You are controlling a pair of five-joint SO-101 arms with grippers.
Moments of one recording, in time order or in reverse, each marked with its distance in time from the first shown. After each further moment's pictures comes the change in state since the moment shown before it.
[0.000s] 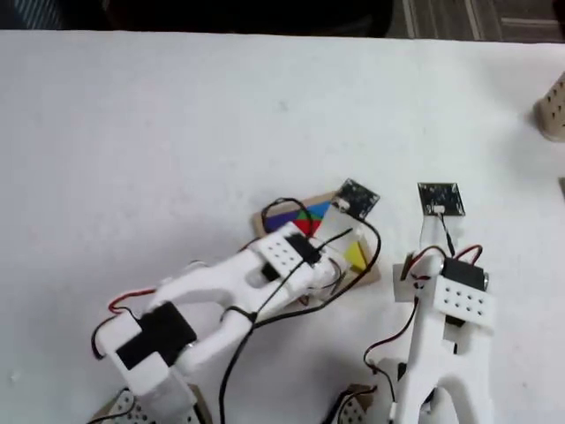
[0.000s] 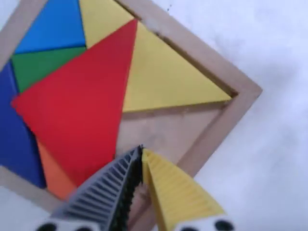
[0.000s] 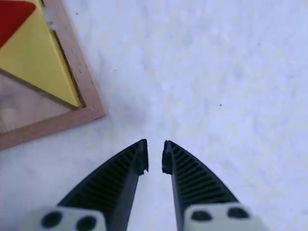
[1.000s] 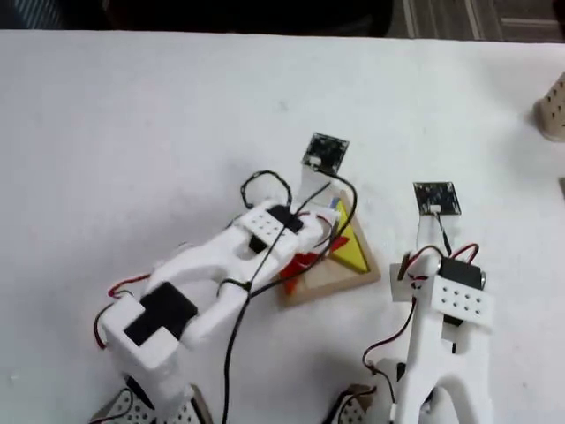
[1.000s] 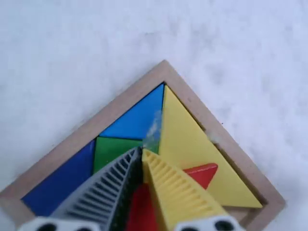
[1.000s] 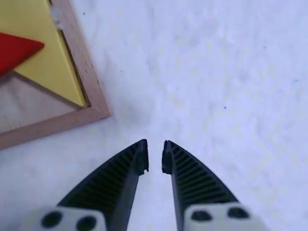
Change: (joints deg) left arm -8.7 5.5 -5.8 -12.5 5.0; right arm -1.2 0.0 0.1 0.0 0.0
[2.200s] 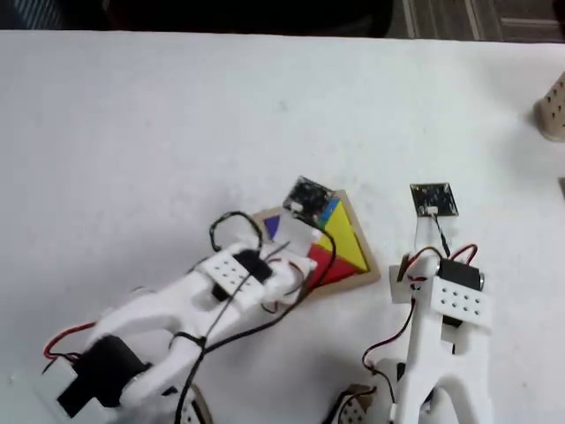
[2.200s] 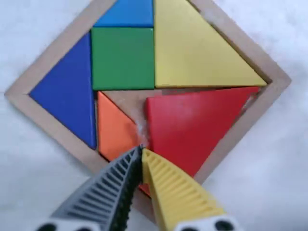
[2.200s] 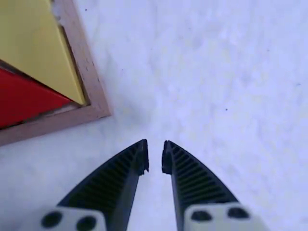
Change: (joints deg) left arm 3.8 -24.8 27.6 1.1 -4.8; right arm 0.0 0.0 1.0 -1.1 1.5
